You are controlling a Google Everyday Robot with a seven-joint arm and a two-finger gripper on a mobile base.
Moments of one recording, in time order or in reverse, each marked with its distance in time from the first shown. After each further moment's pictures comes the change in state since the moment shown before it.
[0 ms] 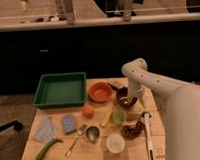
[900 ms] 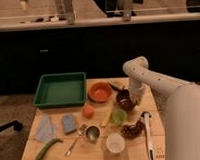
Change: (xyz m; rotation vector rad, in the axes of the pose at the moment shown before) arm 0.006 0.002 -0.010 0.027 -0.009 0.029
